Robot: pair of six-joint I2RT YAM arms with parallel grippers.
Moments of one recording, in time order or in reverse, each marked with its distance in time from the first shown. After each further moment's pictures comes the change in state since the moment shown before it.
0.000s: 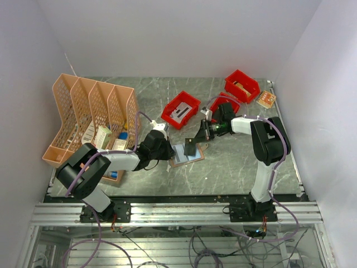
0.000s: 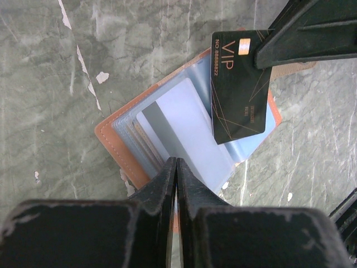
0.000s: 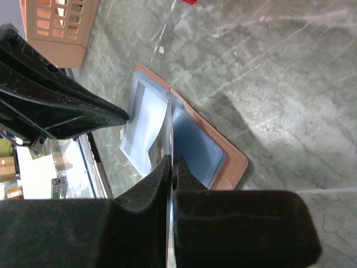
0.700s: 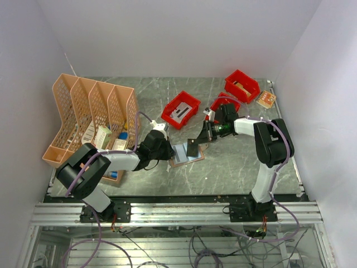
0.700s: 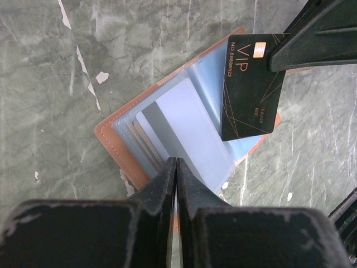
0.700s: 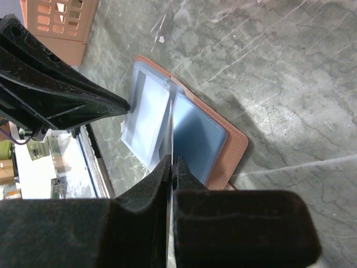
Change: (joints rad) left arm 0.000 0.000 0.000 0.000 0.000 0.000; right arm -0.026 -0.046 -0.045 -0.023 0.003 -0.021
